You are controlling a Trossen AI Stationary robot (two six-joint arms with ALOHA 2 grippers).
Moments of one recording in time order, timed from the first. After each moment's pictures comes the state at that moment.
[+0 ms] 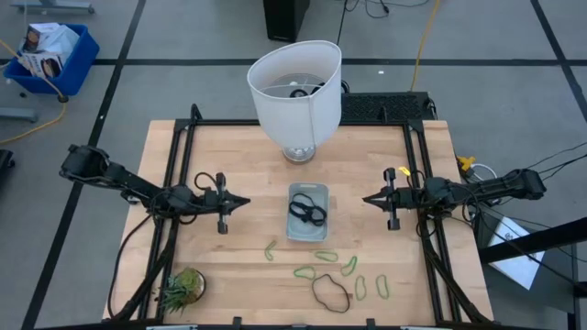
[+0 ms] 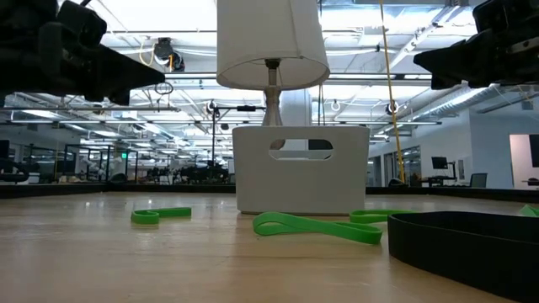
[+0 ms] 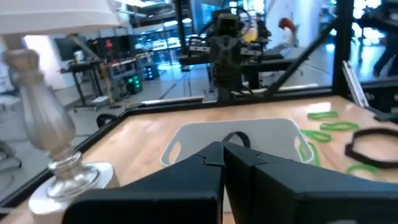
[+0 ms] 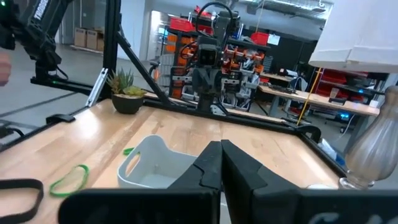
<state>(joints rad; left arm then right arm) -0.24 1.09 0.01 1.12 -0.31 0.14 0.13 0.33 0.02 0.37 0.07 -0.19</state>
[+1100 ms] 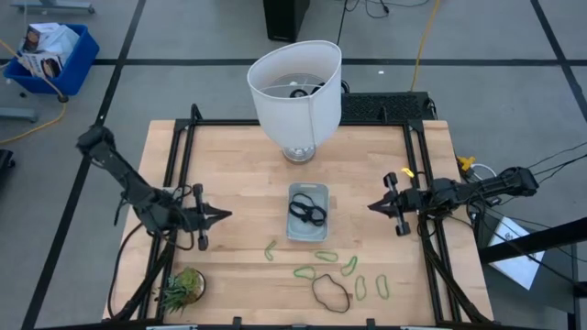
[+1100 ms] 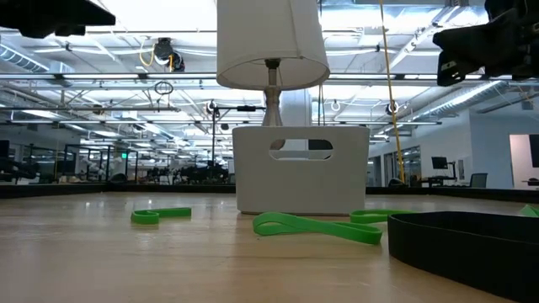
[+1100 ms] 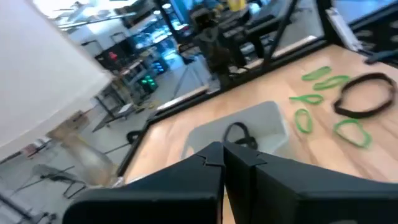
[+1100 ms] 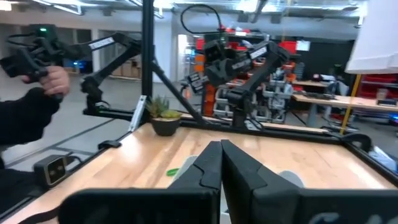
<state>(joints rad) -0.78 0.67 0.28 0.24 -0.88 0.34 0.21 0.22 0.02 0.33 0.02 -0.06</state>
